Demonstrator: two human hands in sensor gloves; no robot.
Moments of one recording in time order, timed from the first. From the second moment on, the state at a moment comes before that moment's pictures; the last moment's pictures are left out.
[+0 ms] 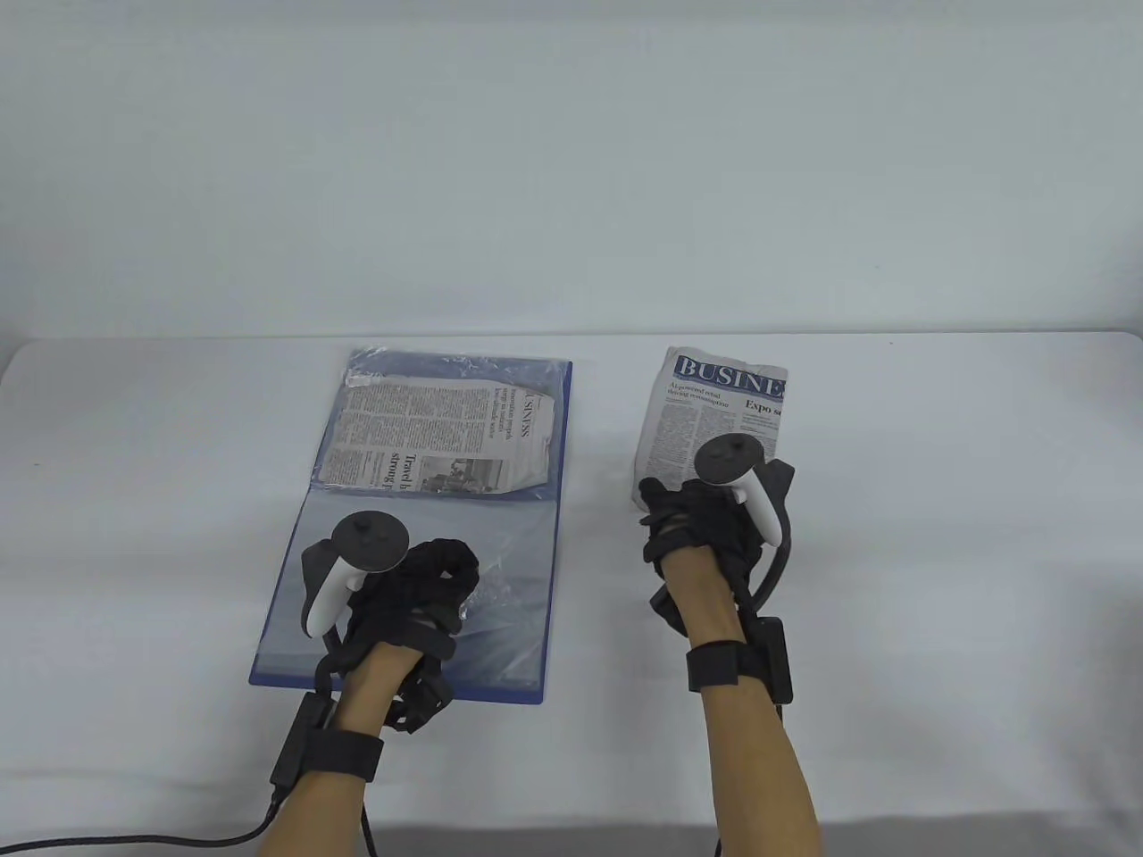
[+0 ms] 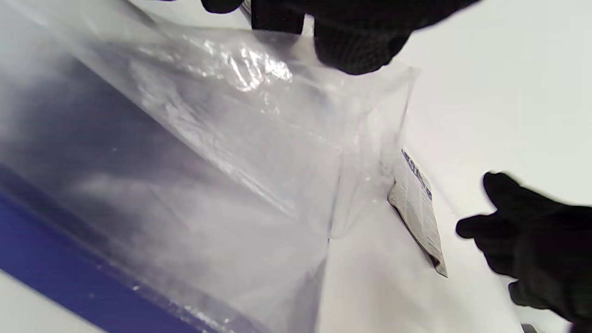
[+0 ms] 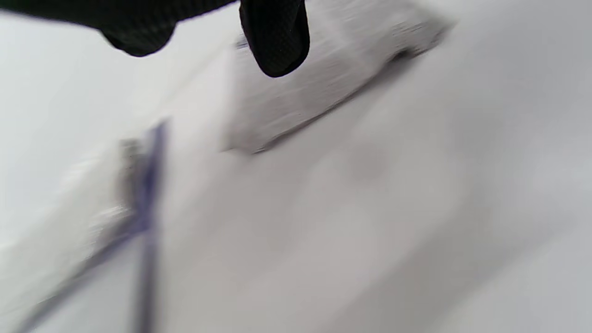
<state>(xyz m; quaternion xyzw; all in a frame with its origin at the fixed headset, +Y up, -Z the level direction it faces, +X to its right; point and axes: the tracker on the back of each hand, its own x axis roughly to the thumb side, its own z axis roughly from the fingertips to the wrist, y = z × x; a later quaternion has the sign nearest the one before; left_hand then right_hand) -0.219 -0.742 -0.363 -0.24 0.01 0.38 0.89 0.157 -0.740 -0.443 -0.21 0.21 0.91 0.29</state>
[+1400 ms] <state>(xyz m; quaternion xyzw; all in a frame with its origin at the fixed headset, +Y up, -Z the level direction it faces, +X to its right) -0.232 -0.745 -0.361 -0.23 0.03 0.42 0.88 0.217 -0.699 -0.366 -0.09 0.19 0.84 0.50</state>
